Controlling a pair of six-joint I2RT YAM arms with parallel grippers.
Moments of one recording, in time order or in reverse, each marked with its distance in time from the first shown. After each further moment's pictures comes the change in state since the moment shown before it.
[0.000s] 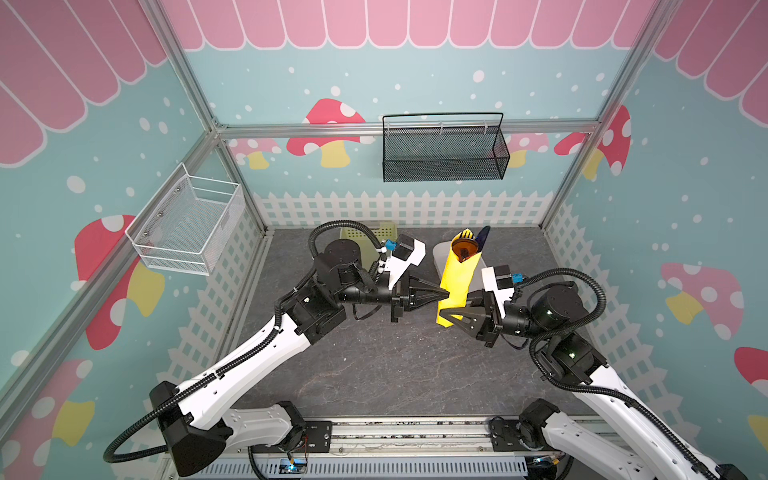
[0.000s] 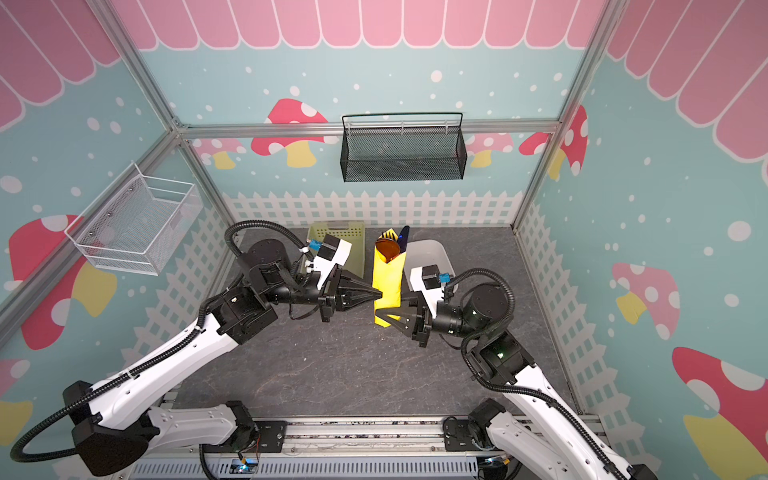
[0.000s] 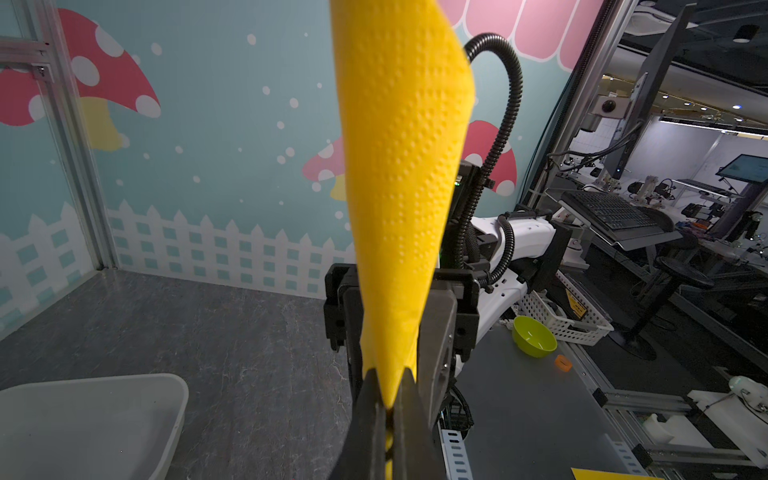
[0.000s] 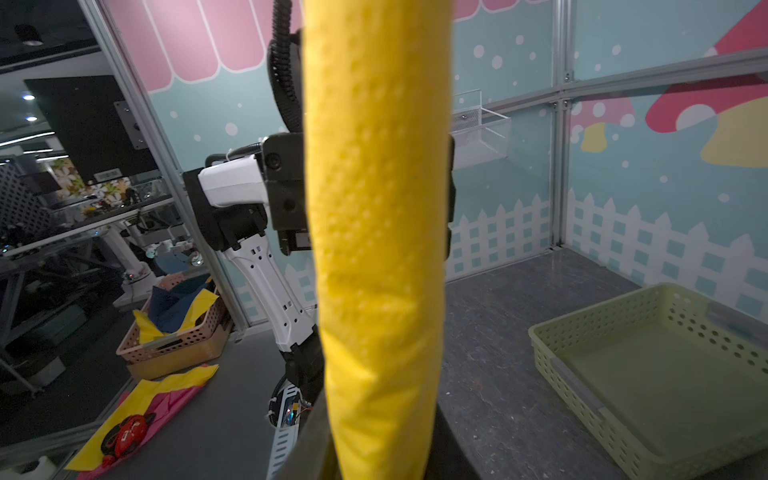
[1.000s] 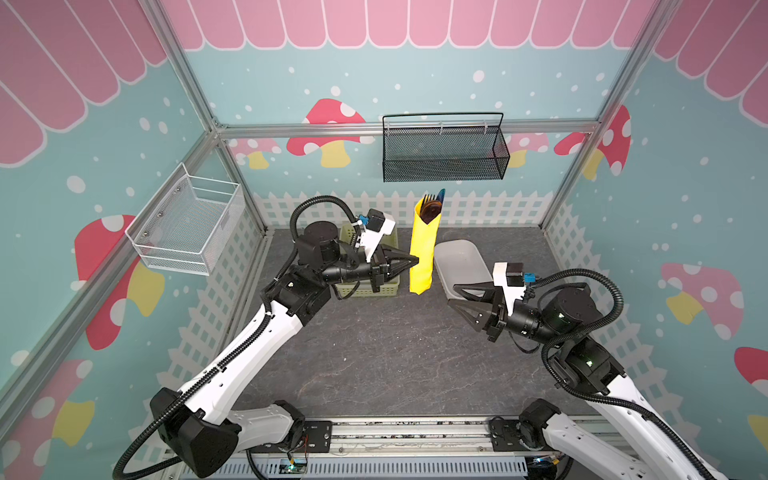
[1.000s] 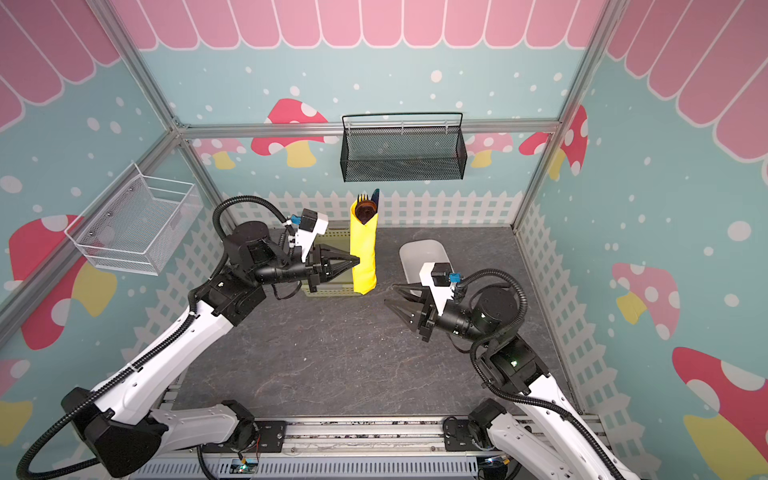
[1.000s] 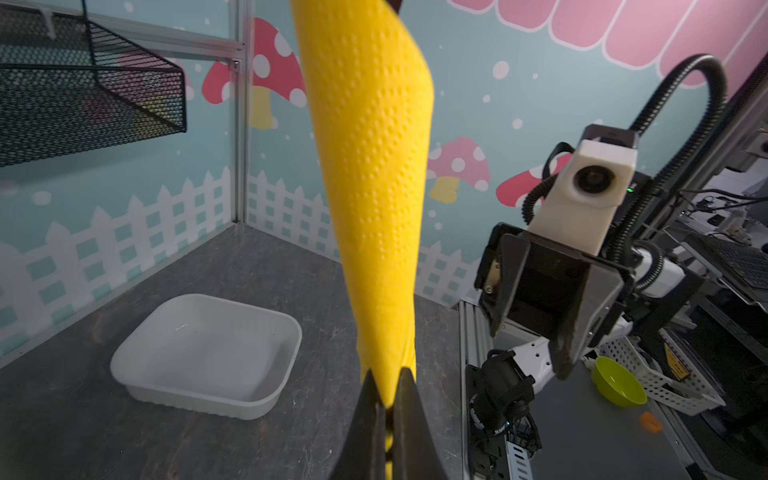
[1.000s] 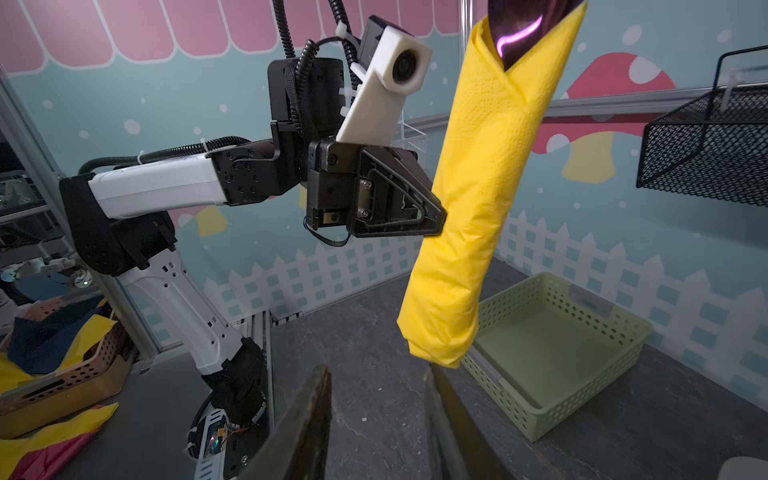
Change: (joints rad) left arm 0.278 0.034 0.030 -0.092 -0.013 0.005; right arm 0.000 -0.061 0.060 -0.183 0.252 -0.129
